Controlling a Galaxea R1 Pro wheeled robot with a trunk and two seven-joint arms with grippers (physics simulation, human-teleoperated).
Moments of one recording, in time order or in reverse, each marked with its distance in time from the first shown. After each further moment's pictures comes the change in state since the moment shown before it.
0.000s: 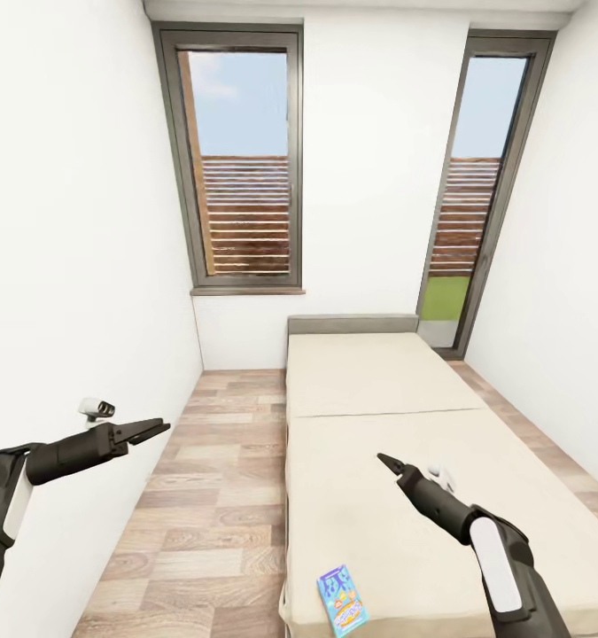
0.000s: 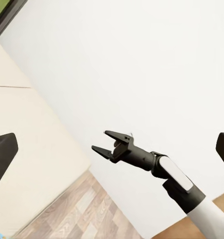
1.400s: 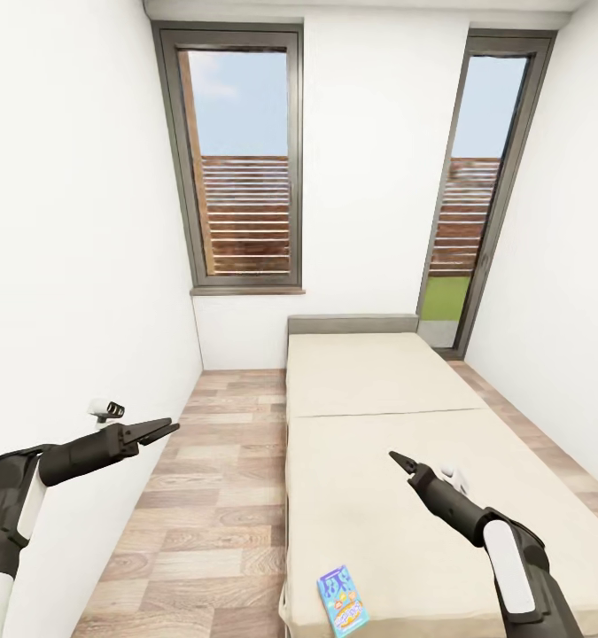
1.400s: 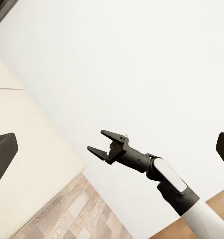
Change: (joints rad) left arm 0.000 -0.042 0.002 0.001 0.000 -0.005 0.001; right arm 0.001 -0.014 -0.055 -0.006 -0.004 0.006 0.017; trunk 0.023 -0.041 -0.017
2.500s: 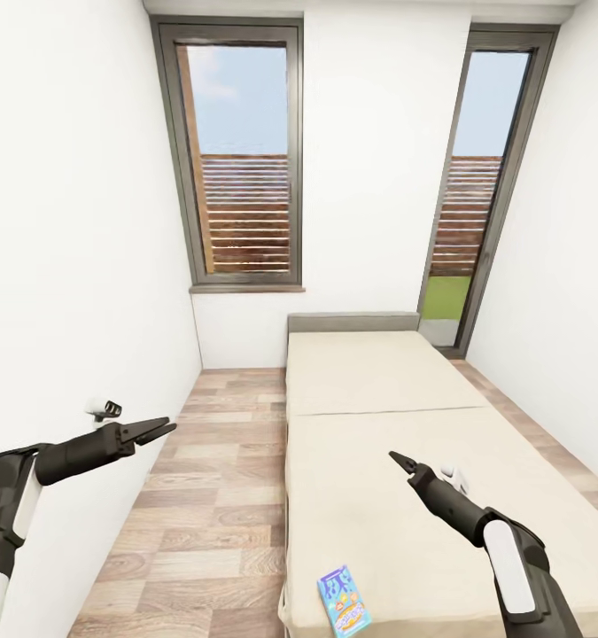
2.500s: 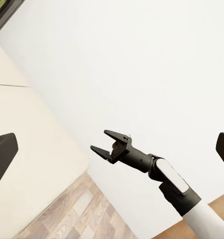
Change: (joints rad) left arm -0.002 0.012 0.004 -0.001 -0.007 0.018 0.005; right arm 0.000 0.001 -0.002 0.001 0.000 0.000 0.000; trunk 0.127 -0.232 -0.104
